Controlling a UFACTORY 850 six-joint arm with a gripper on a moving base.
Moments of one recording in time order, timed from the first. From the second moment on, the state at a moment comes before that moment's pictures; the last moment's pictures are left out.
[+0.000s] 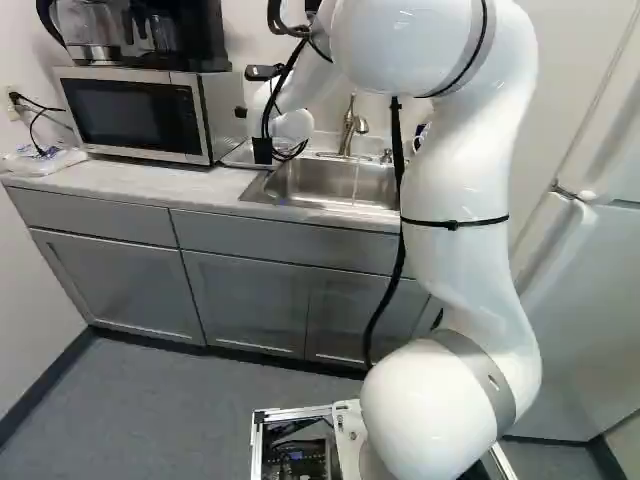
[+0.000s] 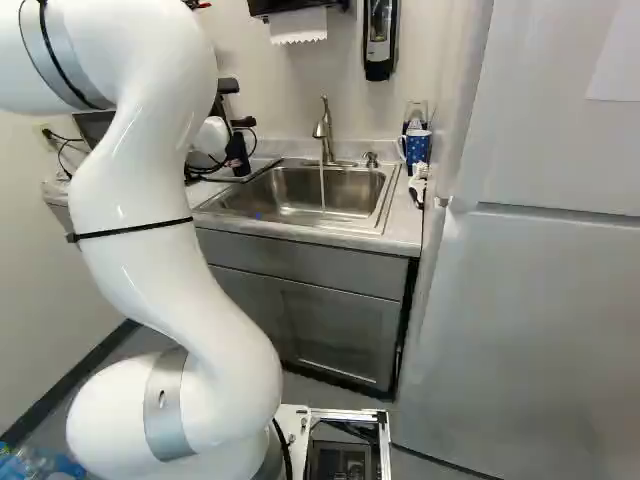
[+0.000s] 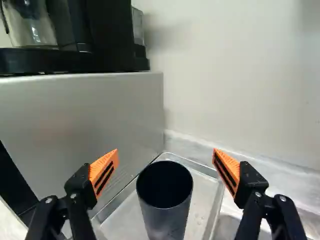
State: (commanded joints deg) arm 18.9 -23.7 -74.3 0.0 37.4 -0.5
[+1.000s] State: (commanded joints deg) arm 14.3 -18.0 -73.5 0.0 30.7 -0.5
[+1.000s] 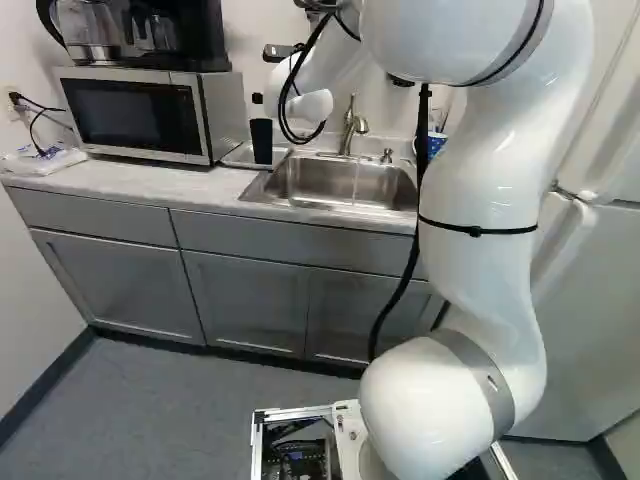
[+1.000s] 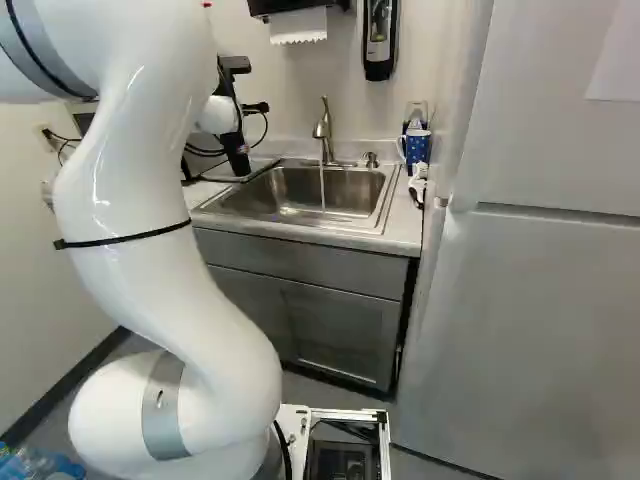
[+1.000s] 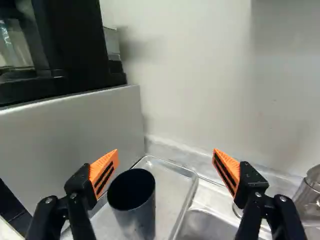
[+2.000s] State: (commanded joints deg) arm 7.3 -13.3 -74.1 0.0 27.0 -0.5
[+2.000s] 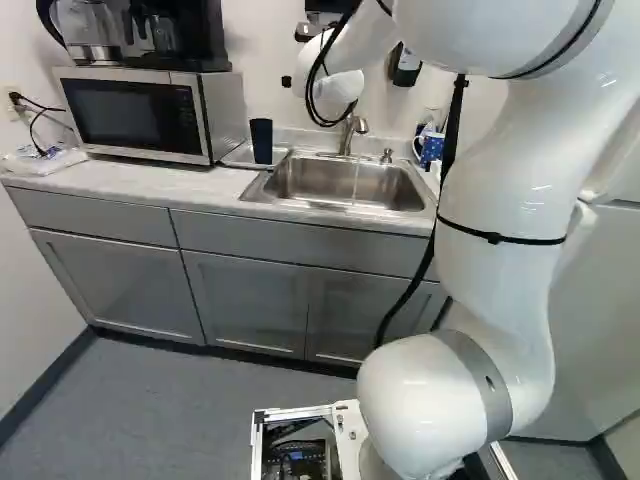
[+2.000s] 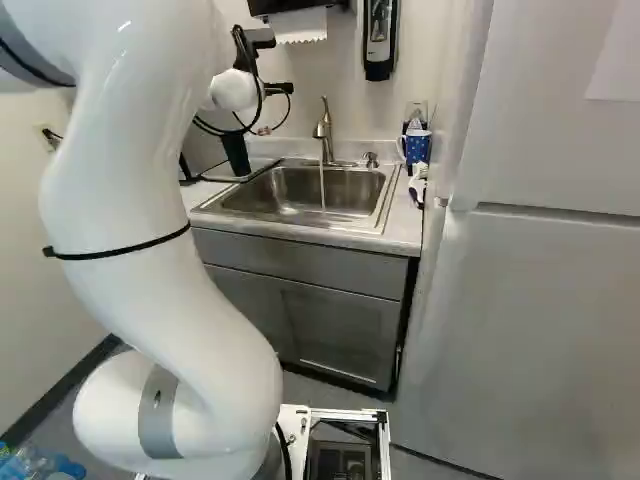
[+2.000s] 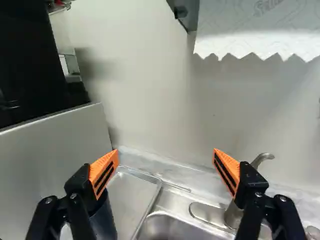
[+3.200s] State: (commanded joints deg) arm 0.7 -20.0 -86.6 0.0 18.8 -0.5
